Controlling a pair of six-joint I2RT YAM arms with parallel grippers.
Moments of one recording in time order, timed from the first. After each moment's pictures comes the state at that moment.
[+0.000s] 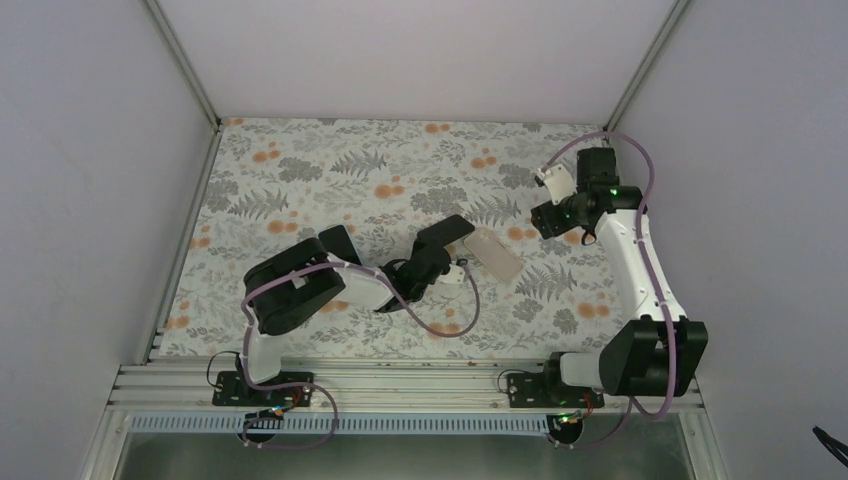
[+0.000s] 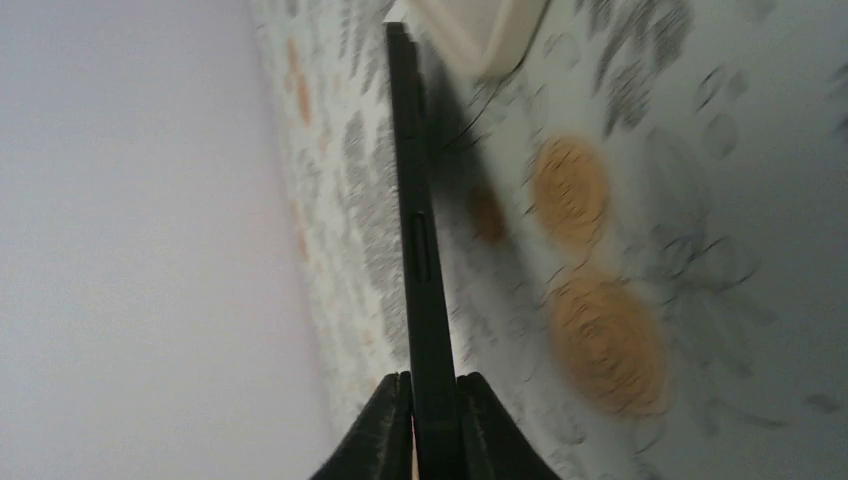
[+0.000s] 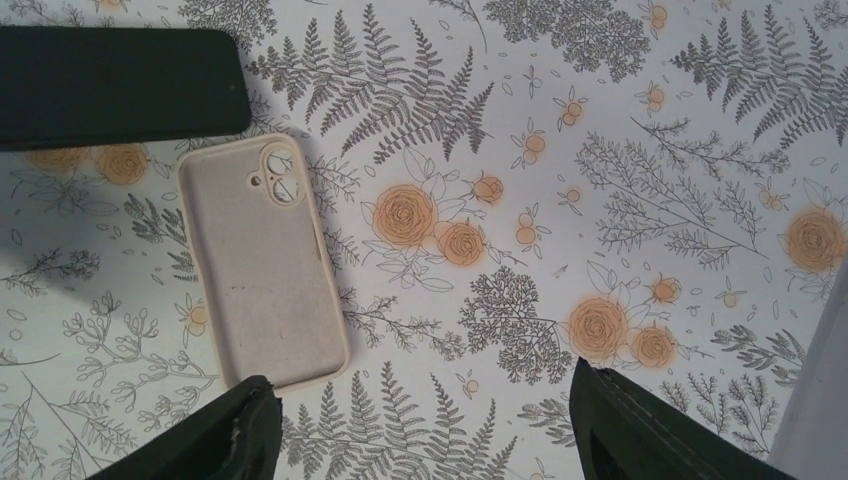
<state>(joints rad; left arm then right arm) -1.02 1.96 0.90 0.52 -0.59 1.19 -0.01 1.33 1.22 -0.93 -0.14 -0.47</state>
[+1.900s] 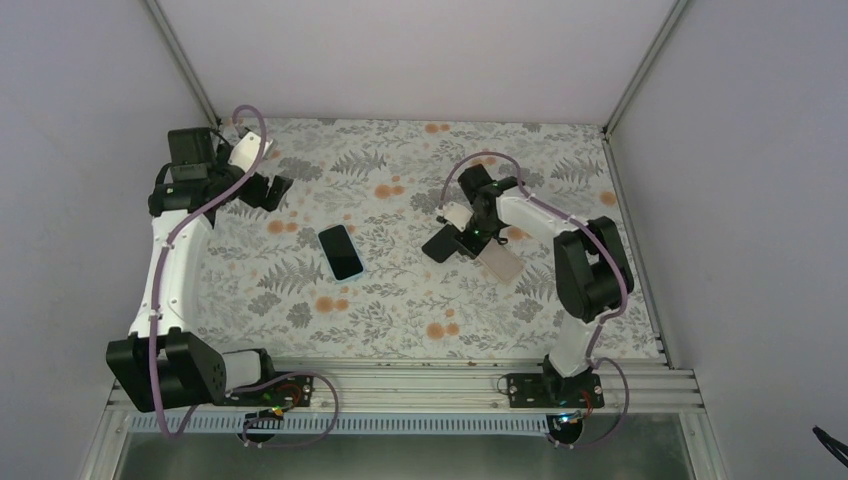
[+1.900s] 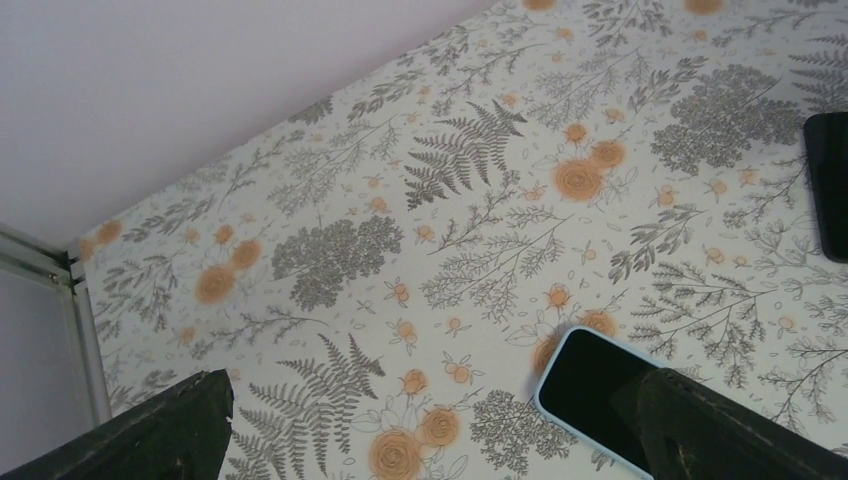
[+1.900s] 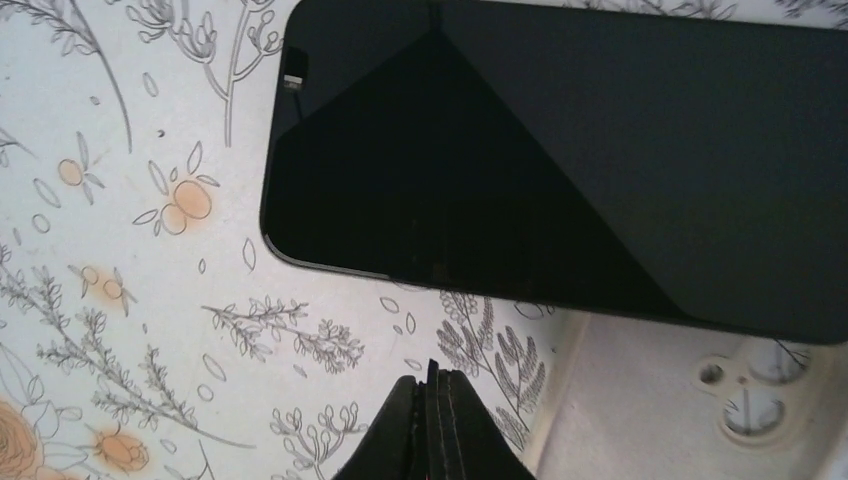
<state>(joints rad) 0.14 1.27 1.26 -0.71 0.43 0.53 0.46 1.81 1.28 -0.87 -0.20 -0.45</state>
